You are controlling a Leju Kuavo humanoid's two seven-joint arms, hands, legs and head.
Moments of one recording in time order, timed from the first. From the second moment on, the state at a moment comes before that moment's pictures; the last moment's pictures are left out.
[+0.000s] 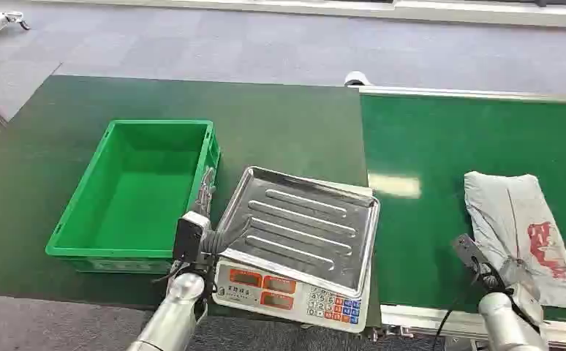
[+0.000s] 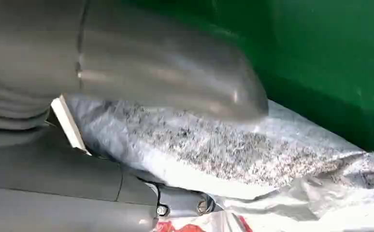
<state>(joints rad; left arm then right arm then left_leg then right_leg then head) -0.28 -0.20 -0.14 -0.82 -0.13 0.21 -0.70 -0.46 -0.15 -0.42 -0.54 1.21 -0.08 0.18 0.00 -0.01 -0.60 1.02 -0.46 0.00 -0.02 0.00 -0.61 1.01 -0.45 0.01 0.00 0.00</state>
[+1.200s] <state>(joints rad) -0.27 -0.21 -0.11 -0.83 -0.16 0.19 -0.70 -0.39 -0.11 -0.26 -0.79 0.99 -0.16 -0.06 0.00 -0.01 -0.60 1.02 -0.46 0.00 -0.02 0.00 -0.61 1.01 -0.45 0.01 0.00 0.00</state>
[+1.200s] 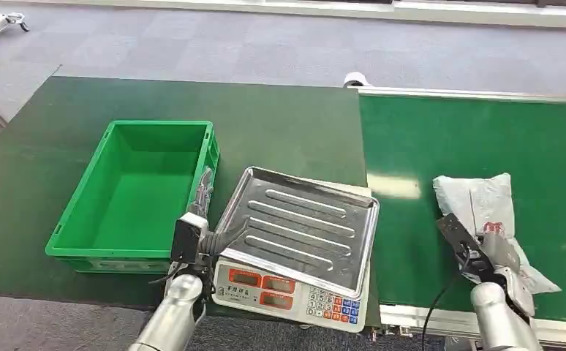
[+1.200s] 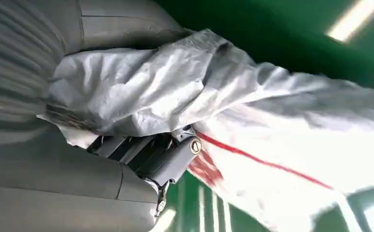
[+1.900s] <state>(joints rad) -0.28 -0.21 -0.10 -0.85 -0.10 0.20 -0.70 -0.30 -0.03 -0.36 -1.11 0.44 -0.44 -0.68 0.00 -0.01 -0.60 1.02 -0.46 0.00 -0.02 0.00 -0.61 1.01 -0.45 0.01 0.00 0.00</state>
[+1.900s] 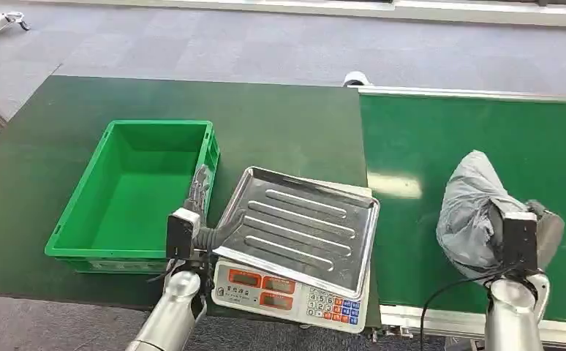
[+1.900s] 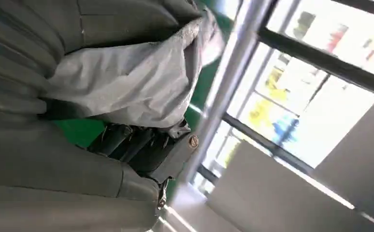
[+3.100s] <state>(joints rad) -0.30 -0.27 -0.17 -0.83 -0.02 0.25 -0.70 -0.38 -0.04 0.48 -1.32 0.91 -0.45 -0.68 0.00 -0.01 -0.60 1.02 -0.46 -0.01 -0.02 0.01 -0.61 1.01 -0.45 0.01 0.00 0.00</state>
